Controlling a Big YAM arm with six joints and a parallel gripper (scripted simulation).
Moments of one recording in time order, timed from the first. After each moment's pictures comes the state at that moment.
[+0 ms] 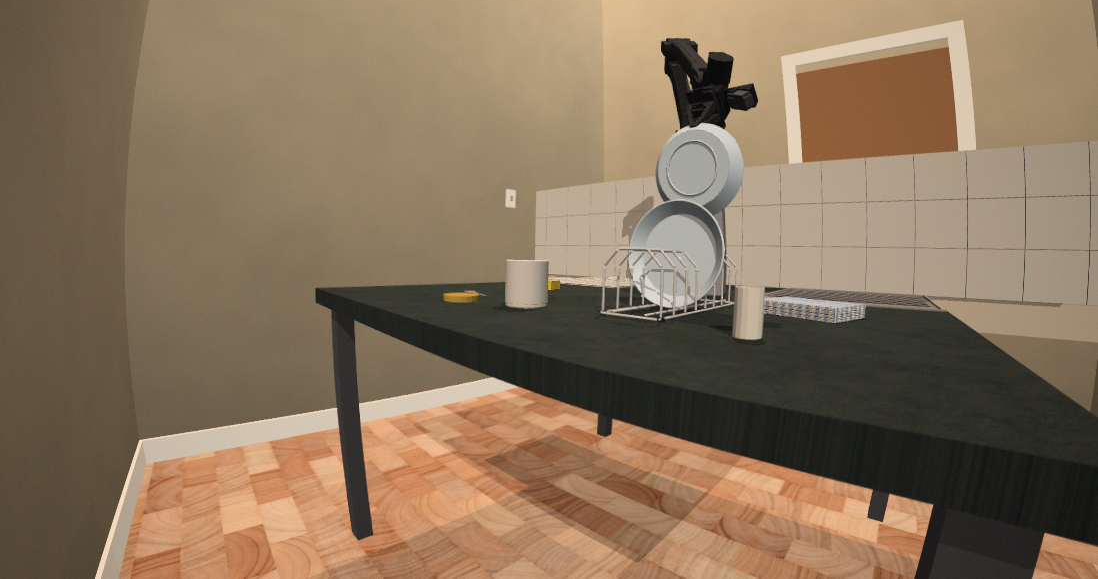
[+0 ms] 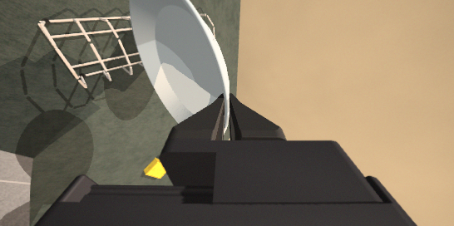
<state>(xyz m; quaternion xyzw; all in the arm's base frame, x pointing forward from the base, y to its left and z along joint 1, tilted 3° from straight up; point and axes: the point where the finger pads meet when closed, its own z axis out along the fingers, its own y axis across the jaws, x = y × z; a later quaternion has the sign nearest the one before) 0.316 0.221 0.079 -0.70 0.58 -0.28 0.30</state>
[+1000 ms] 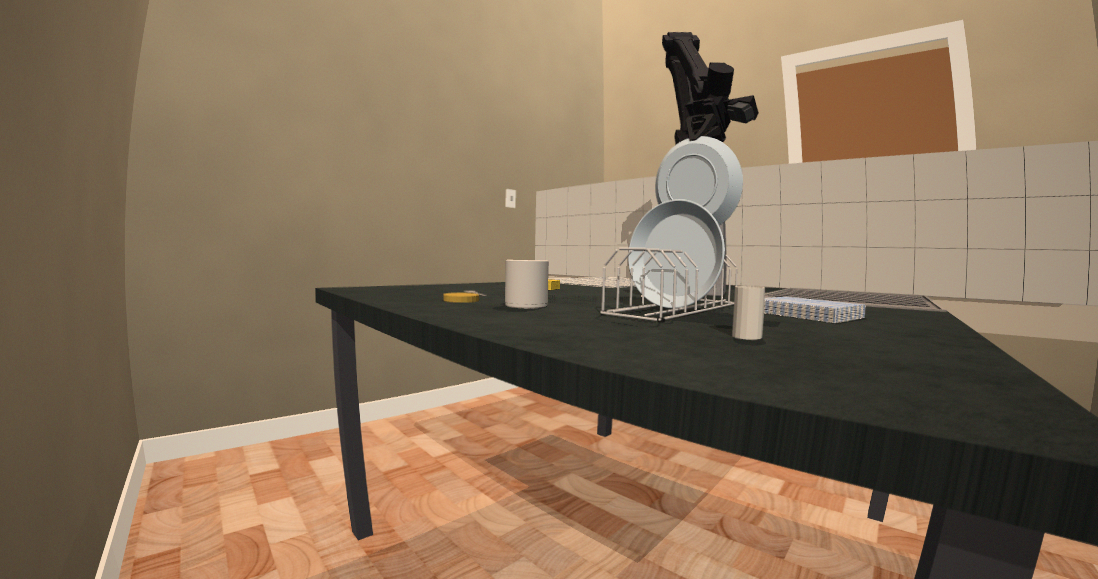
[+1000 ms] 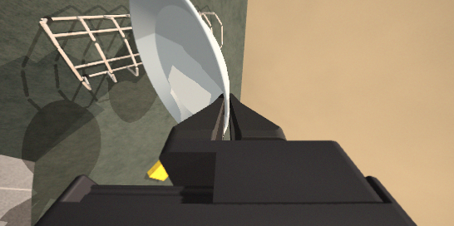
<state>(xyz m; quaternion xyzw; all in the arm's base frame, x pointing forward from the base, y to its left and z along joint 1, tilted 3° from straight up) 0.315 0.218 0.051 -0.70 0.58 -0.28 0.30</state>
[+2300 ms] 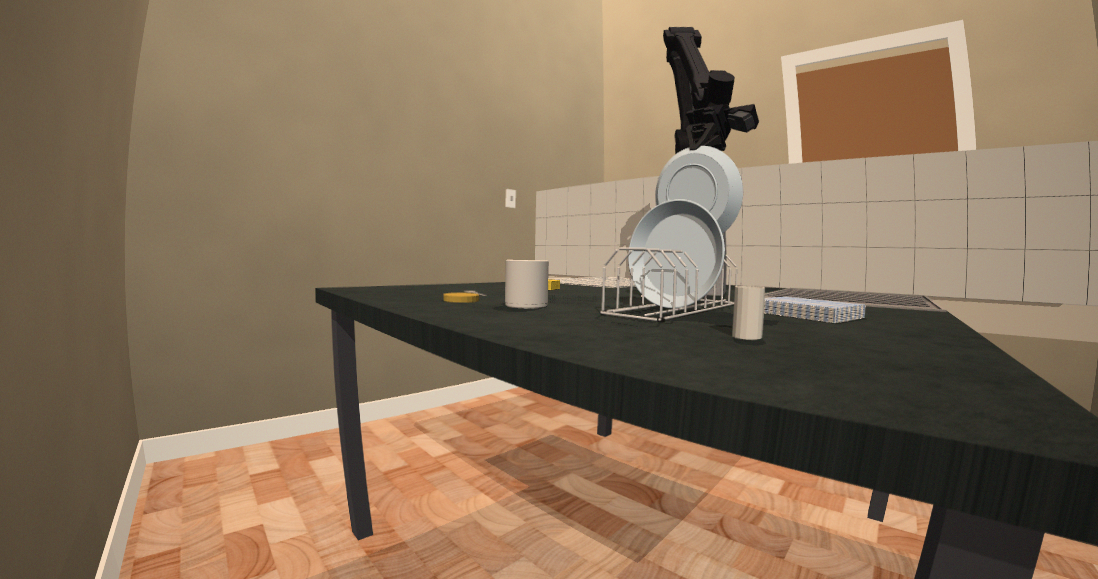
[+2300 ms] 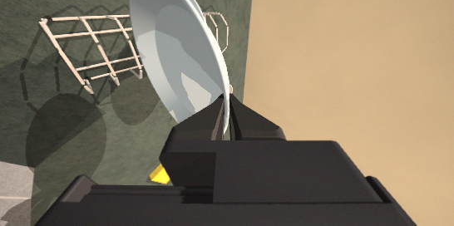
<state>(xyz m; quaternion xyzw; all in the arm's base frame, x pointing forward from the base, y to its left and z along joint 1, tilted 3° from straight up) 0.315 0.216 0.031 -0.70 0.58 -0.28 0.30</state>
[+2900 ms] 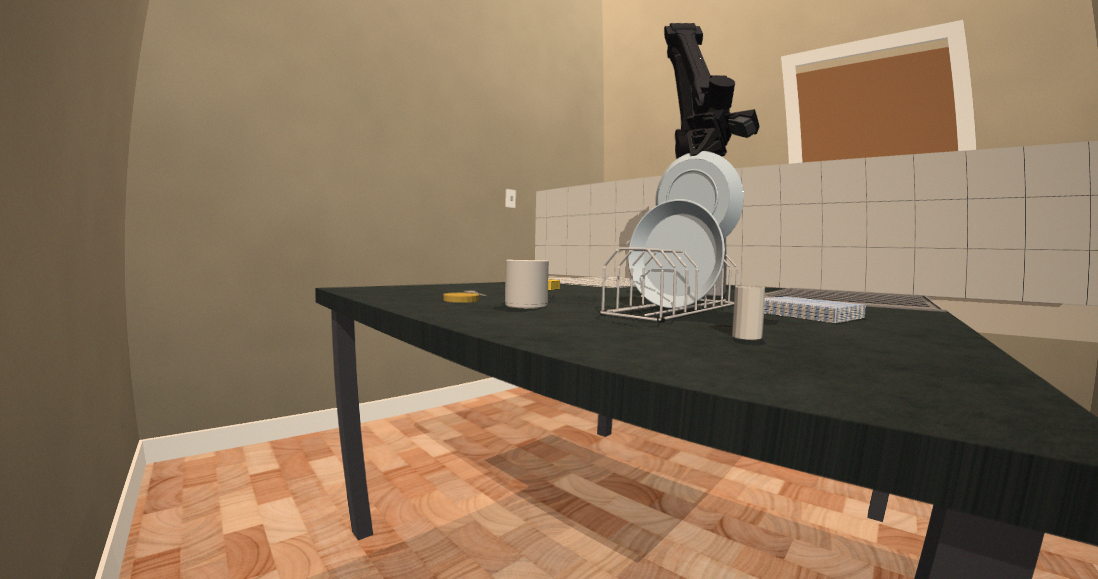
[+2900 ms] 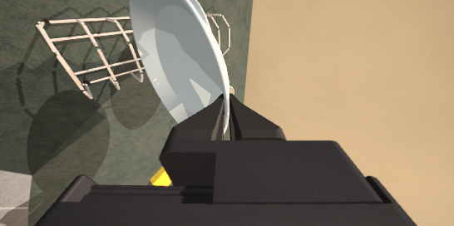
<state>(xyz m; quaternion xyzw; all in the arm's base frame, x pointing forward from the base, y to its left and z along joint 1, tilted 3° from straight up) 0.317 0.218 0.019 -0.70 0.58 -0.28 0.30</state>
